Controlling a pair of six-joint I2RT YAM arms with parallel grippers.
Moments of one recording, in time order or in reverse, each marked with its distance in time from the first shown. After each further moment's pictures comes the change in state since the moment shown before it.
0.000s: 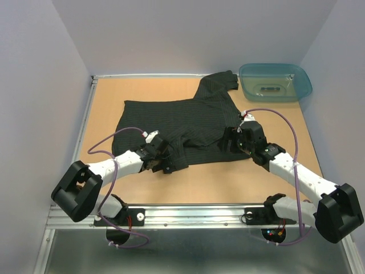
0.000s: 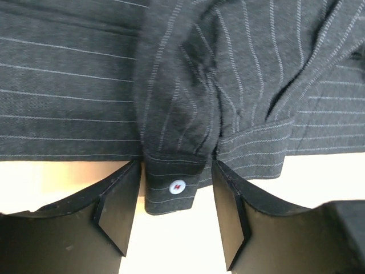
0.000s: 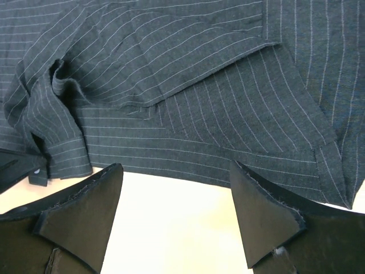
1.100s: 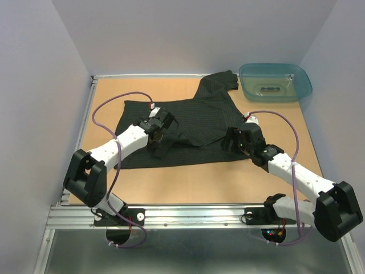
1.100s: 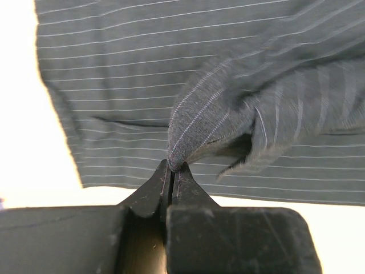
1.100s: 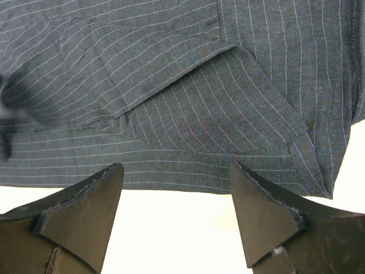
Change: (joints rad) left arm 0.069 0.156 0.467 -0.441 -0.360 0.544; right arm 0.000 0.016 -0.031 0.019 0.118 0.060
